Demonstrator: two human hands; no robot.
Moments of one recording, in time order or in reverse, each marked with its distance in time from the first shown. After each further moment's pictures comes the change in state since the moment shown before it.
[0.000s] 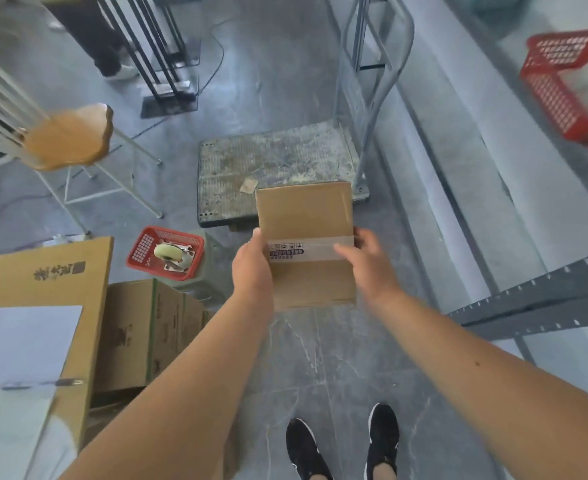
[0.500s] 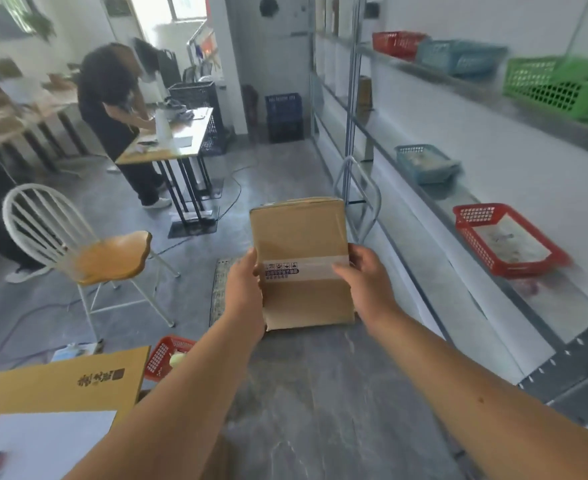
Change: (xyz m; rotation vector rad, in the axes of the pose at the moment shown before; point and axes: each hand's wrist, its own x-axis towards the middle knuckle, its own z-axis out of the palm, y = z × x) left_hand -0.138 0.195 0.002 -0.107 -0.150 0.338; right_hand -0.075 -0.211 0.010 -0.007 0.018 -0.411
